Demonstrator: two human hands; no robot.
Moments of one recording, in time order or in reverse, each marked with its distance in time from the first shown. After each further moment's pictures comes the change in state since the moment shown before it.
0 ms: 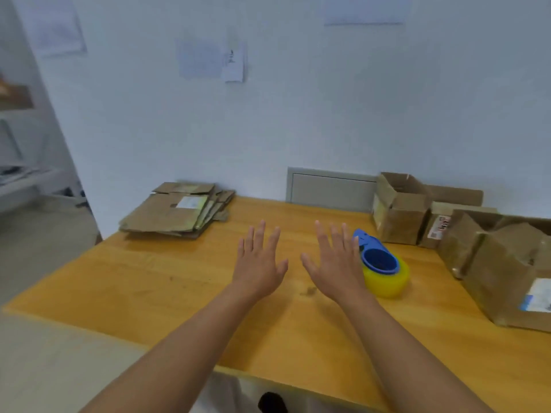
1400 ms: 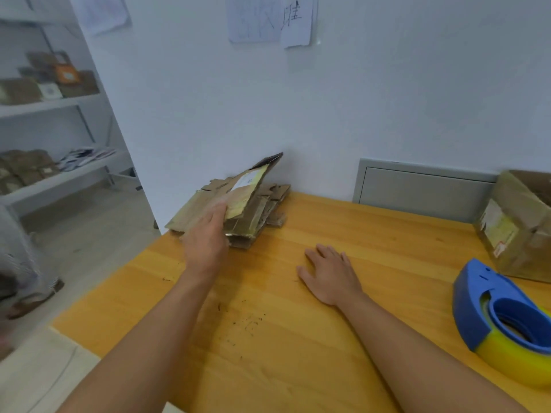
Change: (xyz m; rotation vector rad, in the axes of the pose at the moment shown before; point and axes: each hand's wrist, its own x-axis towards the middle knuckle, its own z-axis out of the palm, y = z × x) left_hand 0.063 -0.209 -0.049 0.090 0.448 -0.283; right_hand 0.115 -0.096 0.140 0.144 -0.454 -0.159
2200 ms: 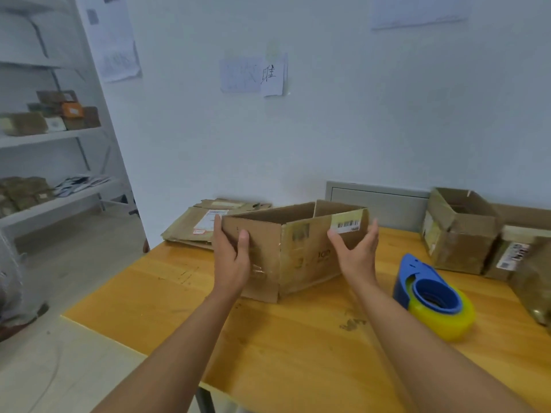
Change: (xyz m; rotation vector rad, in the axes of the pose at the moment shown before) left_hand -0.075 0.100 -0.048 -0.908 0.013 -0.236; right_hand -0.086 0.039 -0.089 0.977 0.687 0.213
